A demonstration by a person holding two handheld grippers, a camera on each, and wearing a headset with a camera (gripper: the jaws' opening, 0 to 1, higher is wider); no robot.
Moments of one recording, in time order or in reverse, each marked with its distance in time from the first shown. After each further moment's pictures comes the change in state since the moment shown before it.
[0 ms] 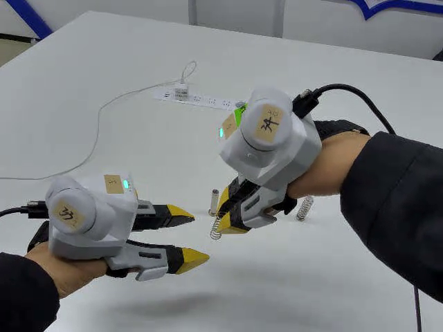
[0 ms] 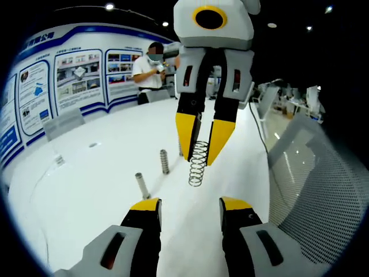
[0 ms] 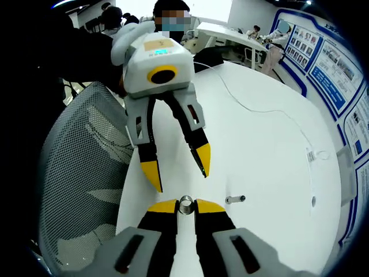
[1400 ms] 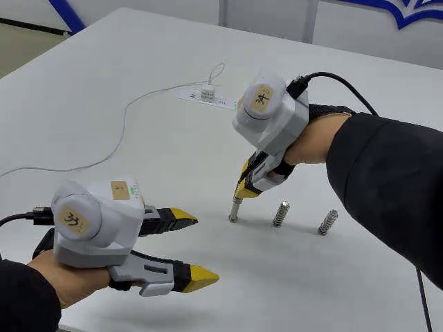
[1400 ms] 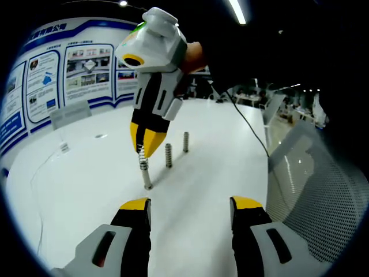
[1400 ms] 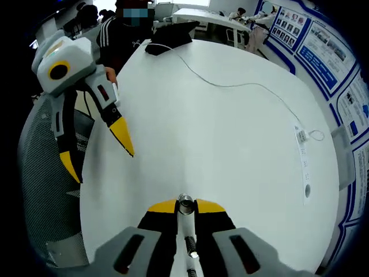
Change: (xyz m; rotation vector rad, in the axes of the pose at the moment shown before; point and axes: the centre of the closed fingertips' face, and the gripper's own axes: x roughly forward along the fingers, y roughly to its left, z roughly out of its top) left arm -0.008 -0.002 -0.009 -0.075 -0.010 0.026; right arm 0.037 -0.086 -0.021 0.095 0.118 -0.060
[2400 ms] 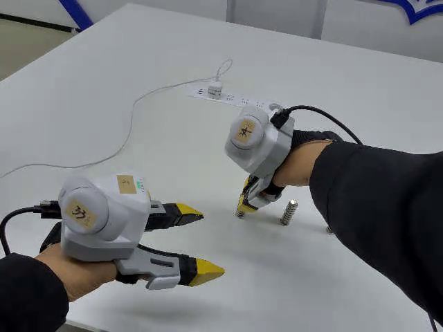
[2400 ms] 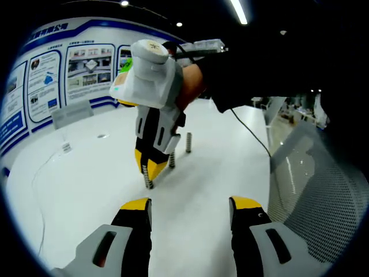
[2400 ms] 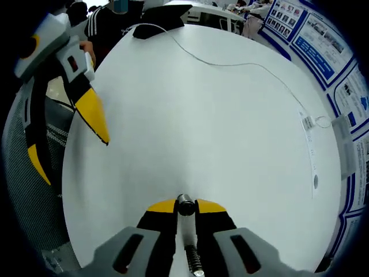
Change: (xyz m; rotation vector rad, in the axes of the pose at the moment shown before) left arm -0.001 0.006 0.003 -0.002 -0.001 0.013; right arm 0.044 -0.009 -0.019 0.048 0.051 -0.035
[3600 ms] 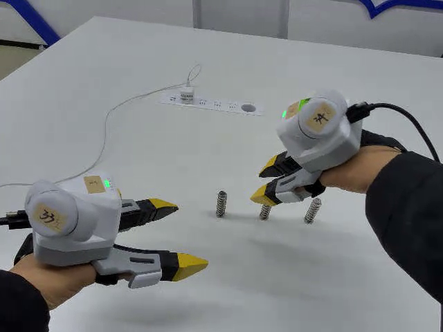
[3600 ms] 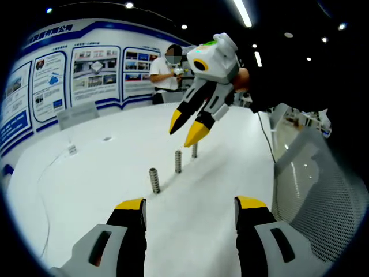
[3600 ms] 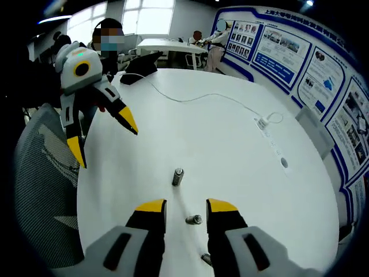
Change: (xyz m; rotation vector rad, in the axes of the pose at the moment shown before) left arm -0.005 0.005 0.012 -0.014 -0.019 0.041; right arm -0.096 0.006 -0.035 0.178 -0.323 -0.184
